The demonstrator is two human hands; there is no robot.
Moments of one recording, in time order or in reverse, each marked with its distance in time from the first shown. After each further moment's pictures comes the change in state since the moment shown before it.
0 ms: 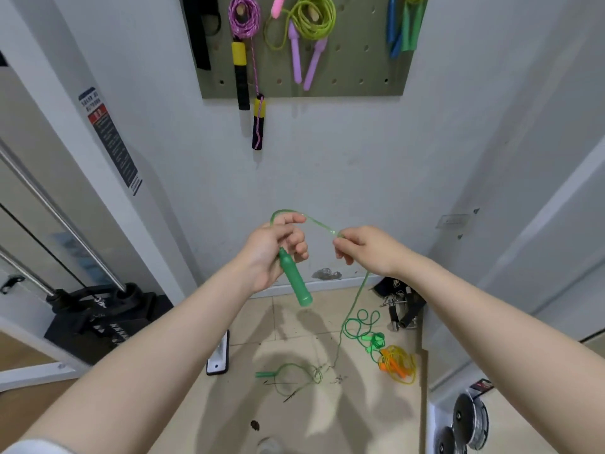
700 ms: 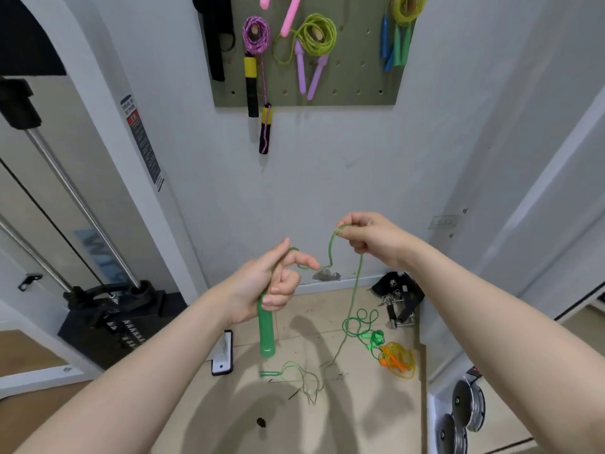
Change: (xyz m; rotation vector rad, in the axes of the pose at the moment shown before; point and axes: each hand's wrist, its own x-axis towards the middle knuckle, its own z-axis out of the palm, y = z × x) left_hand -0.100 -0.007 -0.038 0.262 -0.322 -0.206; right_hand -0.033 -0.035 0.014 0.770 0.051 0.132
